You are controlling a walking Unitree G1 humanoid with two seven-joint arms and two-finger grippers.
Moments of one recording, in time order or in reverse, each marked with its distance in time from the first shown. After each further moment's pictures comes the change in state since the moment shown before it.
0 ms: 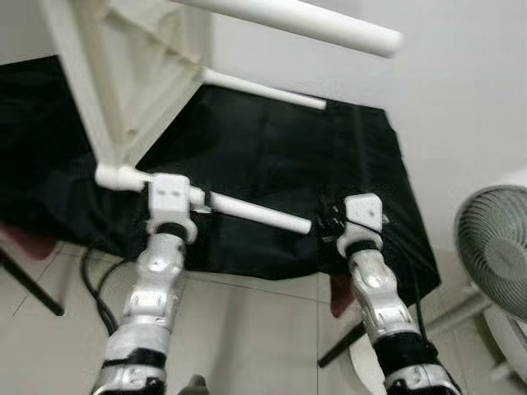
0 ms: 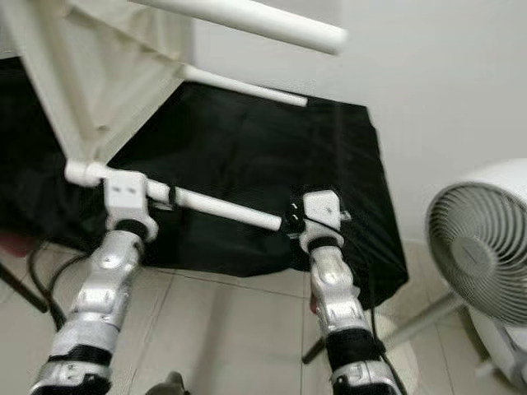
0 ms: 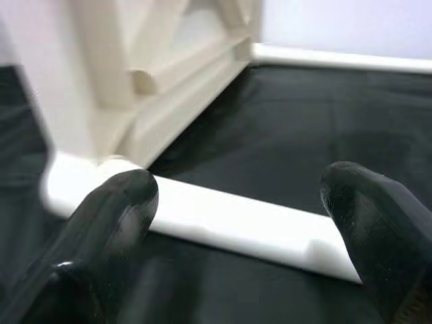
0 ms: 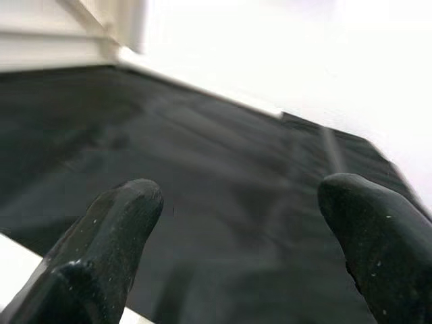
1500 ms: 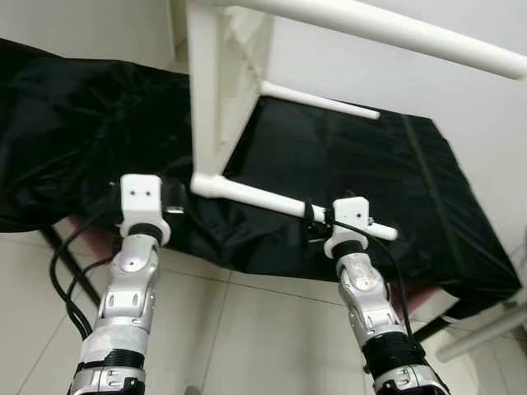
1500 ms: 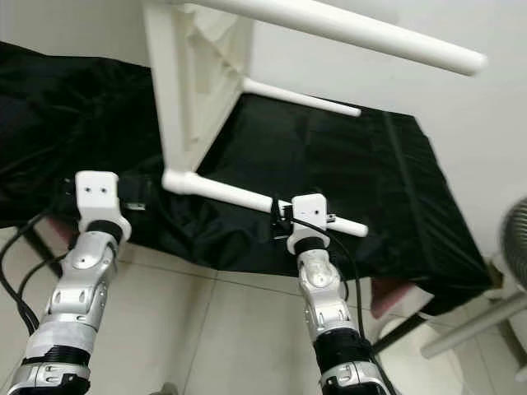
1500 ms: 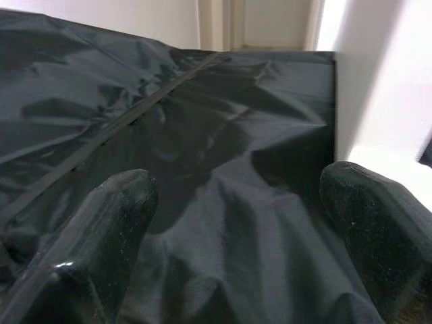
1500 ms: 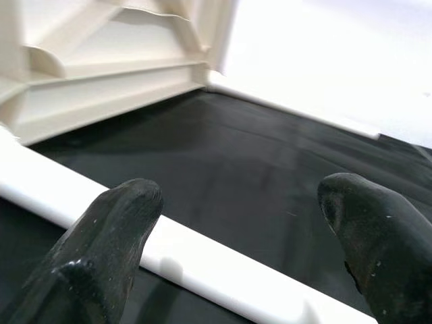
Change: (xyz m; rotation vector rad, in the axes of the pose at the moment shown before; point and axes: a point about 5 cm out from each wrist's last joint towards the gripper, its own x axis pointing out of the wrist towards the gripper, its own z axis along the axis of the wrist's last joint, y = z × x) left arm 0.001 0.014 0.002 0.014 0.019 0.018; right arm 0.000 0.009 -0.003 0.038 -0.006 0.016
